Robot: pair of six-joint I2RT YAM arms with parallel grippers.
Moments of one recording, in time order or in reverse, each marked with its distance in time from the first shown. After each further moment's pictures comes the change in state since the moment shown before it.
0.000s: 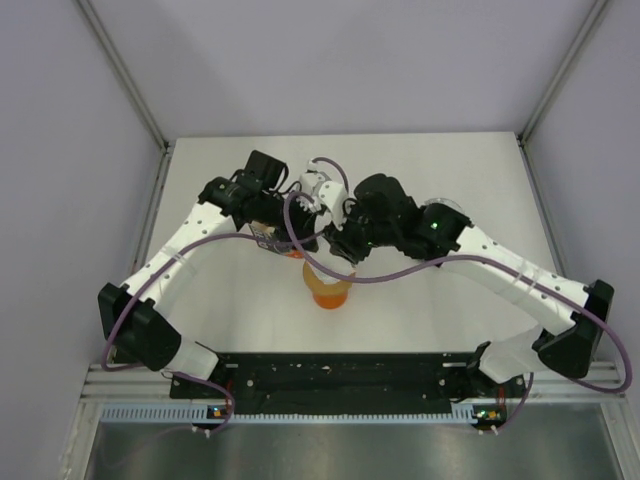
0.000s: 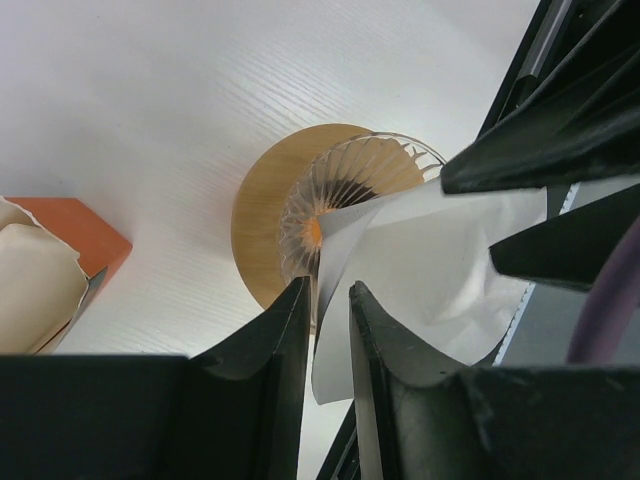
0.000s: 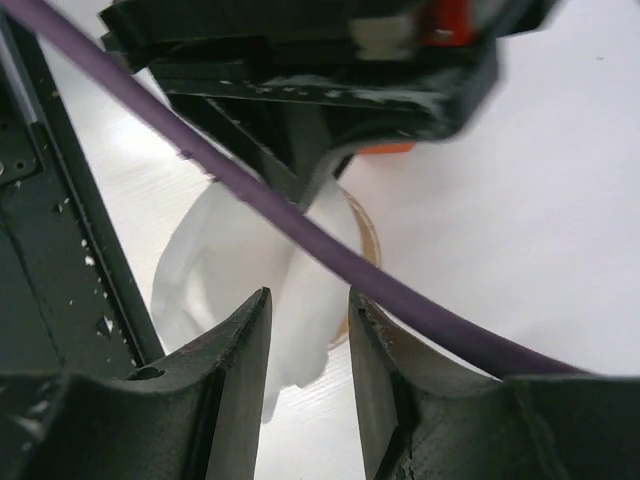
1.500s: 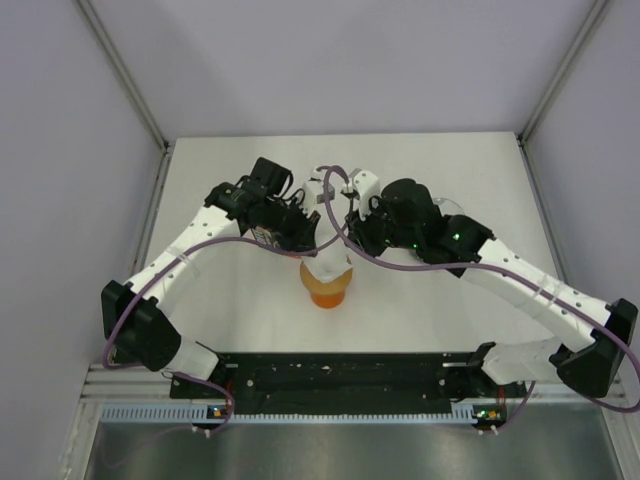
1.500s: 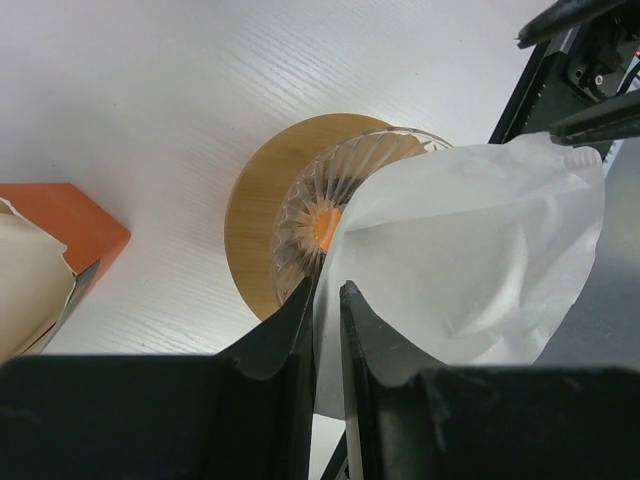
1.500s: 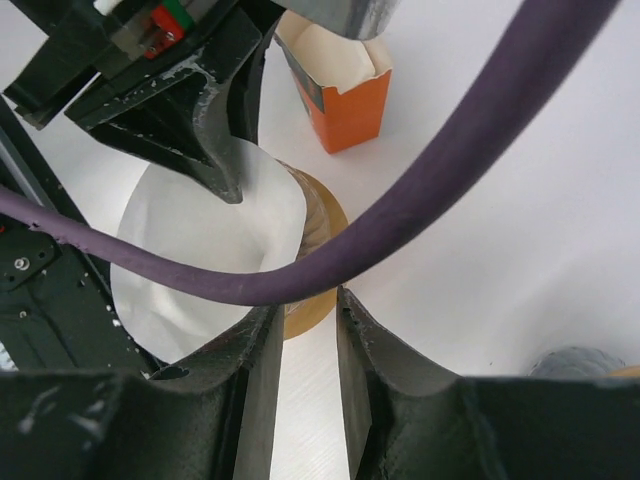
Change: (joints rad) left arm -0.018 0.000 -0.060 0.029 -0.043 0.009; right arm -0.077 -0.161 -0.188 0.158 0.106 0.273
